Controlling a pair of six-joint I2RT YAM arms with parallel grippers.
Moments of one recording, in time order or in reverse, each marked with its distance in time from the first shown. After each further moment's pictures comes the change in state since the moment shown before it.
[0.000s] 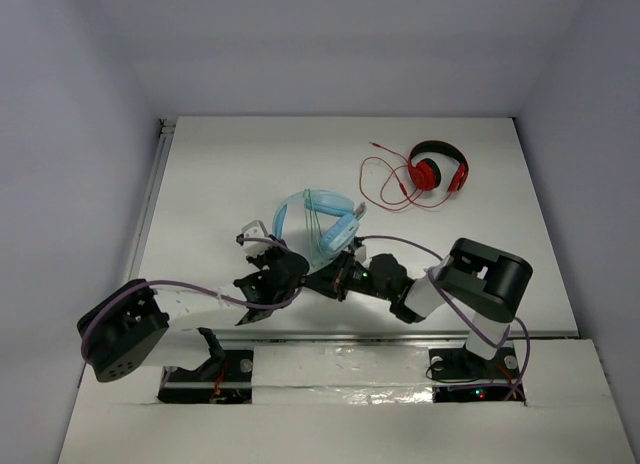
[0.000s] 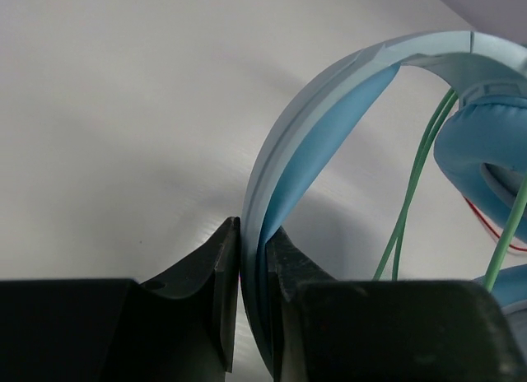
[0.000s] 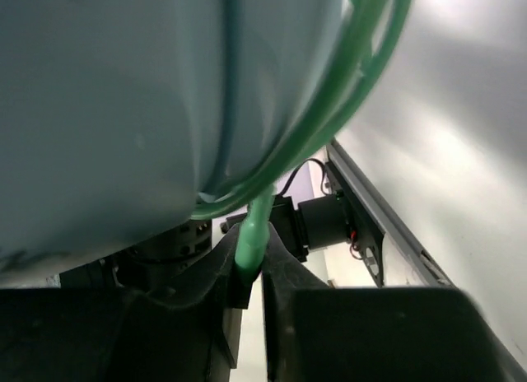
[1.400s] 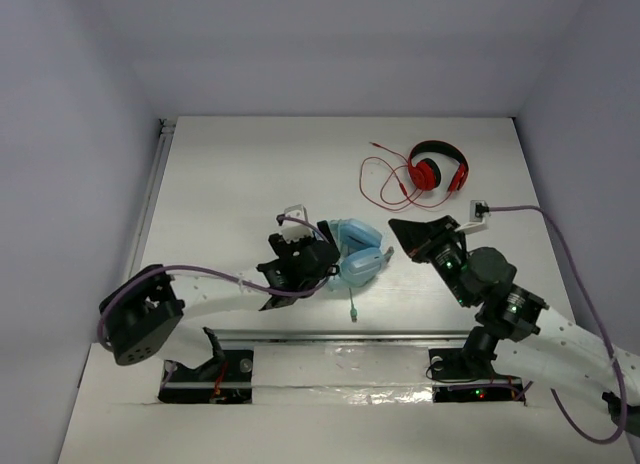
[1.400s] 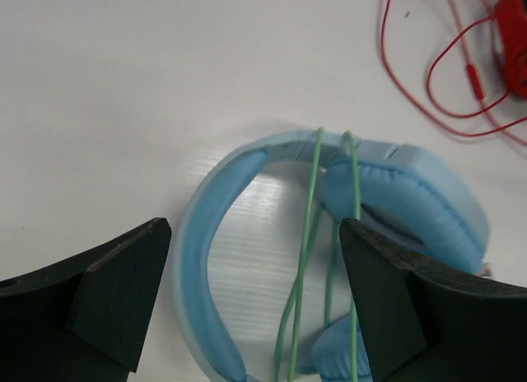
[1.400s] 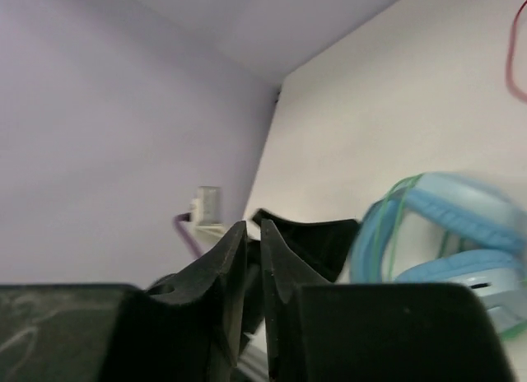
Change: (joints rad) left arm -0.078 0.164 0.262 -0.188 0.179 0.098; right arm 0.007 -1.189 0.162 -1.189 0.741 -0.738
